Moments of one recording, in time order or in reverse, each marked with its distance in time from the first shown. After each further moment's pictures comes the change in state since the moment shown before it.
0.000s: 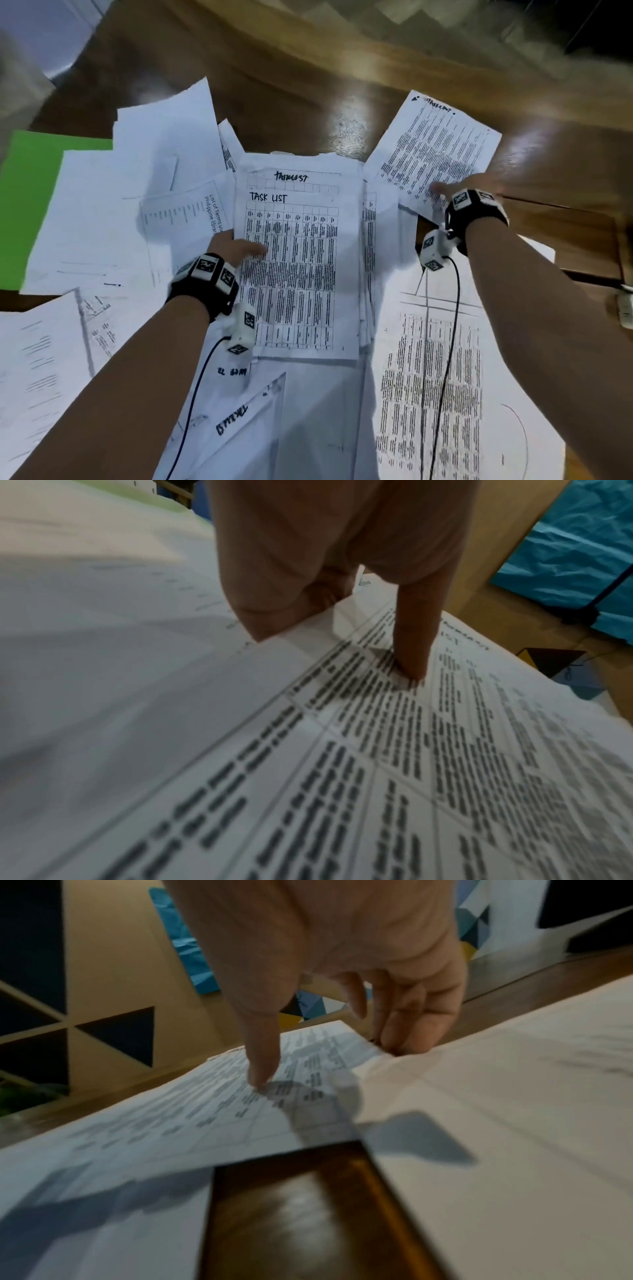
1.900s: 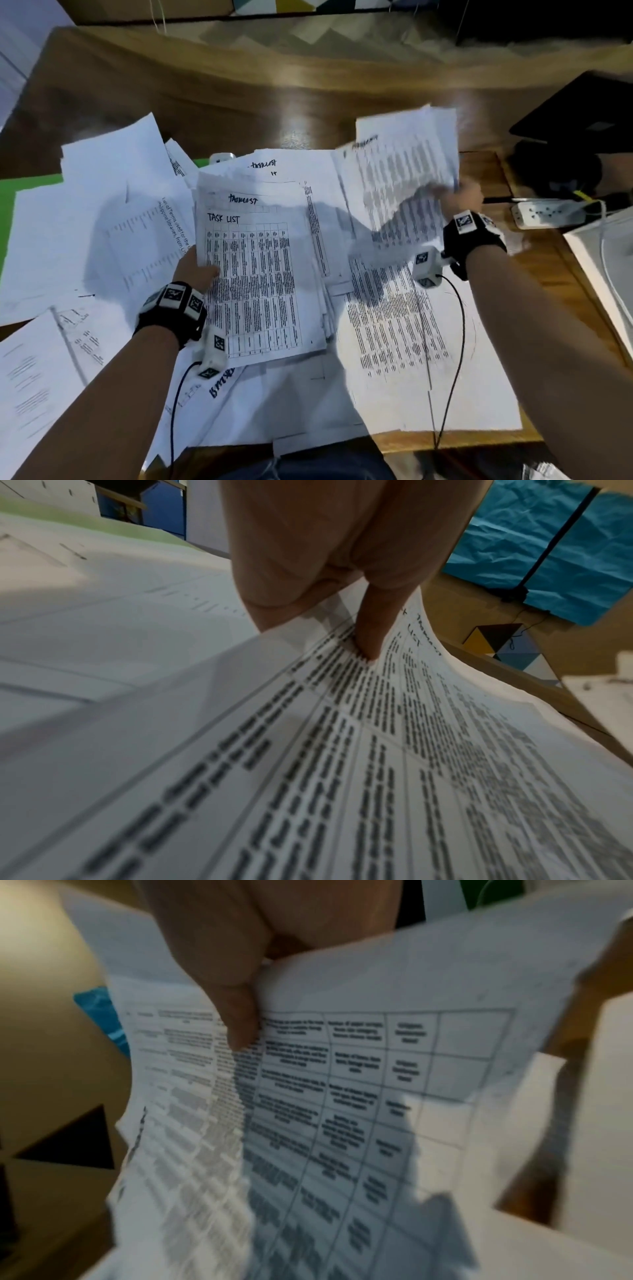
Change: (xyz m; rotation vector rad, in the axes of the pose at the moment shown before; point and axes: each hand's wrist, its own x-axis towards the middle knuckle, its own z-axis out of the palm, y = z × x) left_hand -0.064 -0.051 0.006 0.244 0.027 0.260; right_hand -0.138 0.156 -0.081 0.520 0.170 -0.077
